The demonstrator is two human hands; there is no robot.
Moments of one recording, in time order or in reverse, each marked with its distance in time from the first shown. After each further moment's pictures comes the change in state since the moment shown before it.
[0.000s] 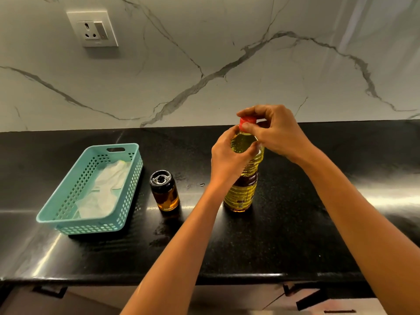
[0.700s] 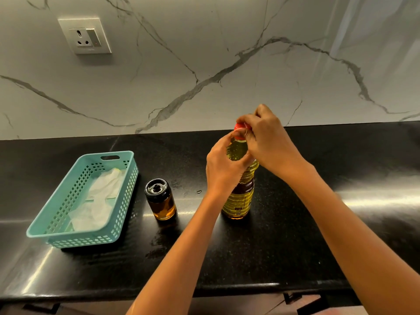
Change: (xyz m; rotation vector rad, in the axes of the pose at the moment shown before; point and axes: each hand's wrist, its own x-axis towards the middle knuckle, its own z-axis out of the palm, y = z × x) left_hand 0.001 -0.005 0.001 0.110 0.052 0.070; right_hand 0.000 -0.006 0.012 -0.408 0.060 -0.100
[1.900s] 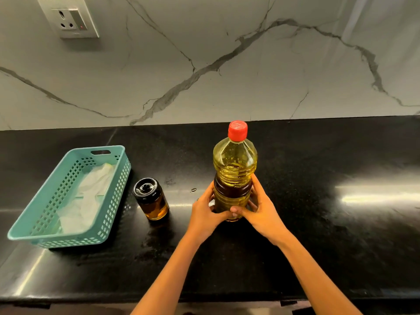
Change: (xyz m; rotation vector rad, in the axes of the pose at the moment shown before) left_hand -0.065 -0.094 -0.014 -0.079 -0.324 -0.417; right_hand -0.112 0.070 0.109 0.962 -0.277 0.485
